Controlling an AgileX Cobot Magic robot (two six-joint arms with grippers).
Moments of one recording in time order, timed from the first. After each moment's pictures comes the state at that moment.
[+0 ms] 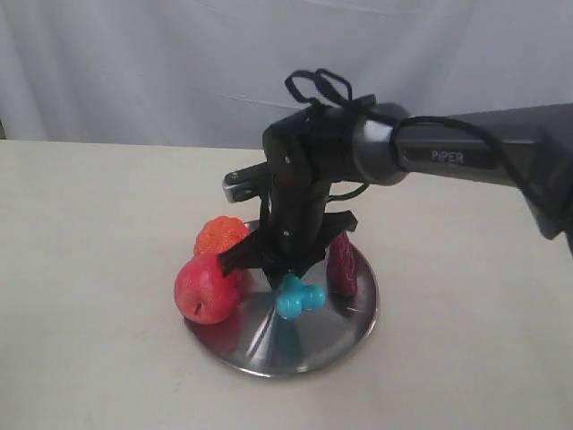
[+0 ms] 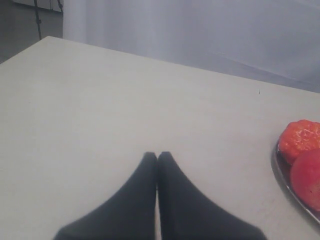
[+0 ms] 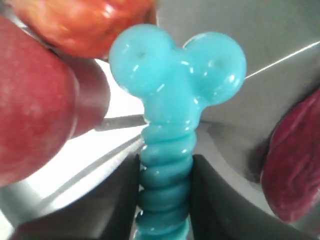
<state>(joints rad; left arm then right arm) 0.07 0.00 0.00 -0.01 0.35 -0.17 0.27 2.13 -1.63 -0.08 0.92 0.24</state>
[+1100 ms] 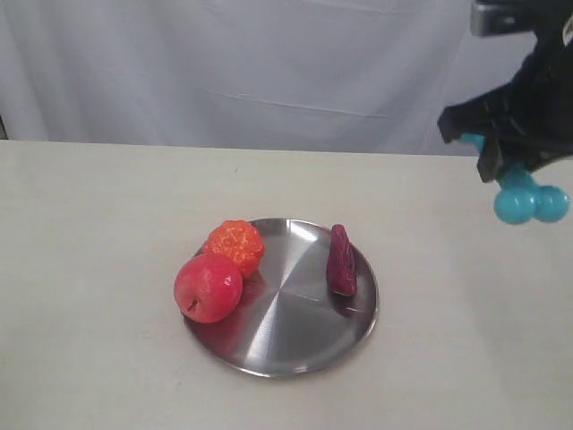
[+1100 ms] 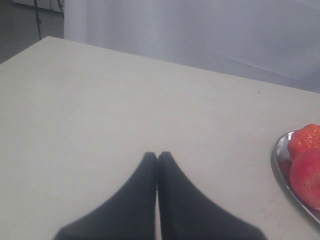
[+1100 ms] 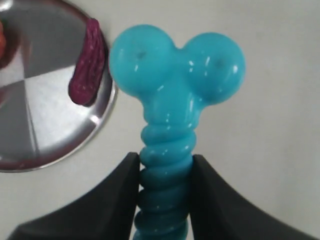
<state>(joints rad) 0.07 0.00 0.00 -0.01 0.35 -0.17 -0.10 1.47 -1.36 -0.13 1.14 0.16</state>
